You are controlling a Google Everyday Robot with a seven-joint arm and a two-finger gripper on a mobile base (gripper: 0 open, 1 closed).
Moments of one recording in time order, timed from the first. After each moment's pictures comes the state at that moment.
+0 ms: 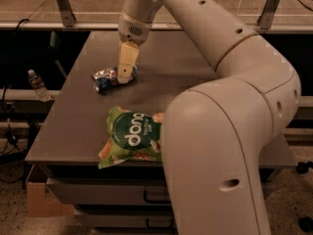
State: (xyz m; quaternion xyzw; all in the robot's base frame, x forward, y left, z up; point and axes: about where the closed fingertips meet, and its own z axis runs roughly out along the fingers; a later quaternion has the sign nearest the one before) arm 0.673 0.092 0.876 -0.73 0.66 0.14 0.14
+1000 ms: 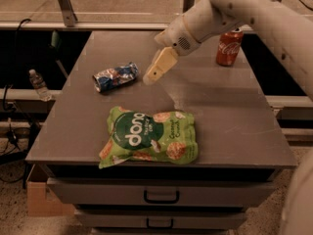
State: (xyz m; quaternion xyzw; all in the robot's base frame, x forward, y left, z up) arm 0.649 0.009 0.903 -0.60 0.69 0.23 0.33
